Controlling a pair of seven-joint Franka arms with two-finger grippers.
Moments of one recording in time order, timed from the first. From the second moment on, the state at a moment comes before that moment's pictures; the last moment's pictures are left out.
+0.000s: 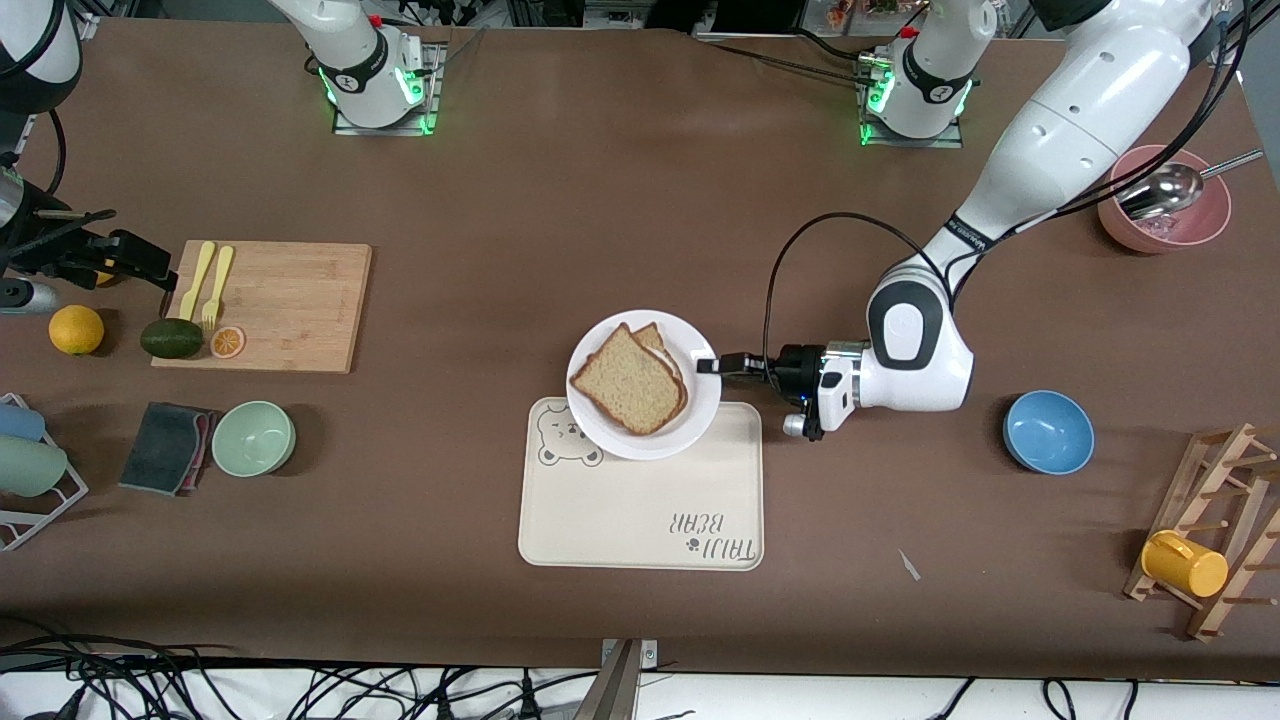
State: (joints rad) left arm 0.16 0.84 -0.59 -1.68 -1.03 2.23 0.47; right arm -0.04 0.03 -0.04 -1.74 0.00 1.76 -0.07
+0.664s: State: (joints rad) left arm 0.04 0.97 -0.47 -1.47 -1.03 2.23 0.40; right arm -0.04 0.03 -0.04 -1.74 0.00 1.76 -0.07
